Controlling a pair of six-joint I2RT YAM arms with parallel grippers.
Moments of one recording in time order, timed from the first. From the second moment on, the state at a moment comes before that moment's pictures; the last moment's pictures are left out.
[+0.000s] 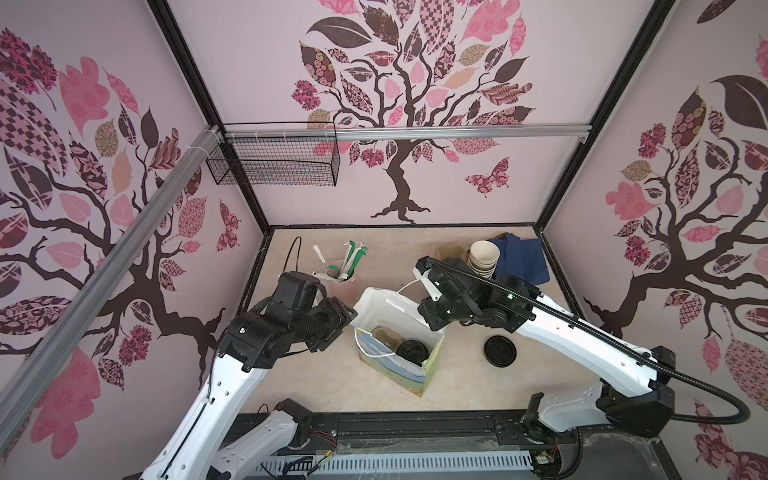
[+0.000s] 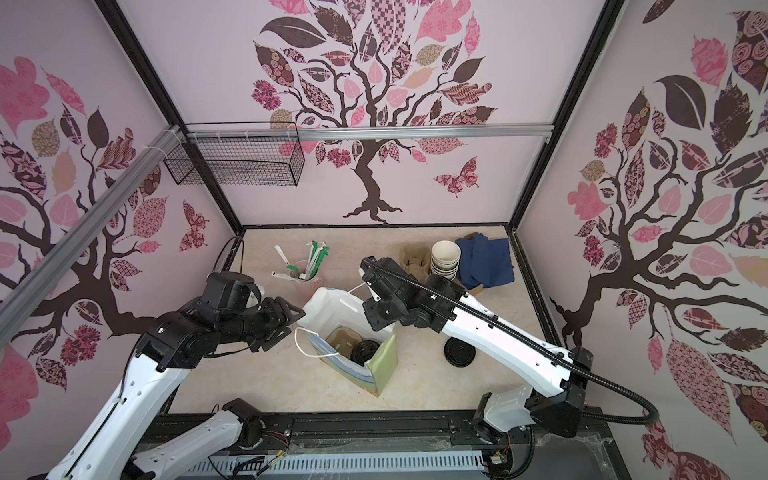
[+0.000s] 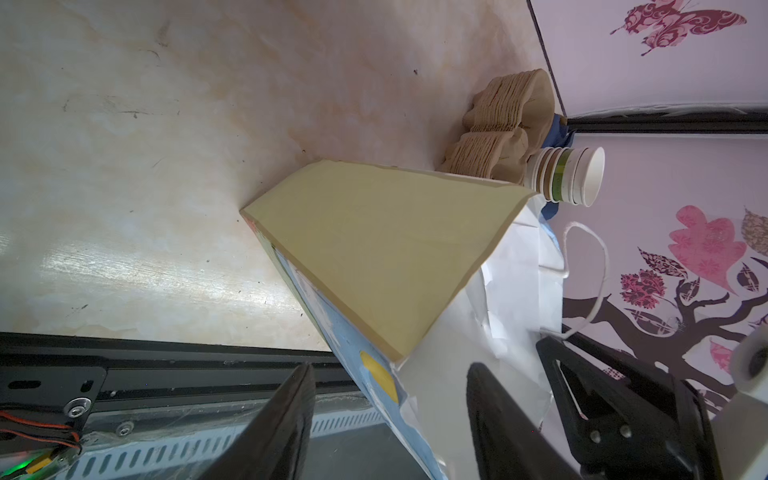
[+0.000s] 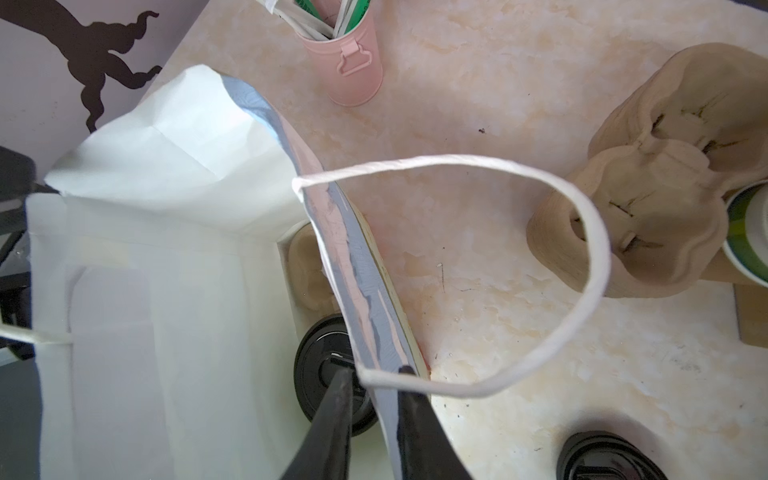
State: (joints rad) left arm -0.48 0.92 1.23 -1.19 0.22 -1.14; right arm 0.98 1.39 1.52 -1.00 0.10 0.40
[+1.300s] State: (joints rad) left arm -0.37 1.00 1.42 -1.26 0.07 -0.91; right arm 1.03 1.33 1.42 -0.91 0.31 0.83
